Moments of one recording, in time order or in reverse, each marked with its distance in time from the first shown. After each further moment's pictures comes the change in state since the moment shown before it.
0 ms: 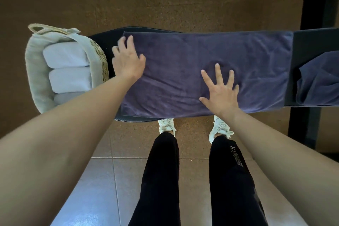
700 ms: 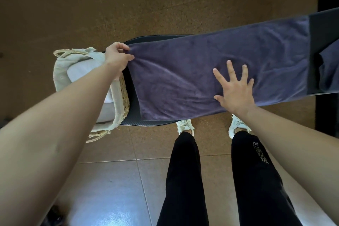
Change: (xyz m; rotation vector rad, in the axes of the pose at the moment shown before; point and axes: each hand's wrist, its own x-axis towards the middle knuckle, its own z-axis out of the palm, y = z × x) left_hand 0.057 -0.047 -0.055 -0.680 -0.137 -0.262; right_hand 0.002 -0.003 0.006 -0.031 0.038 0.024
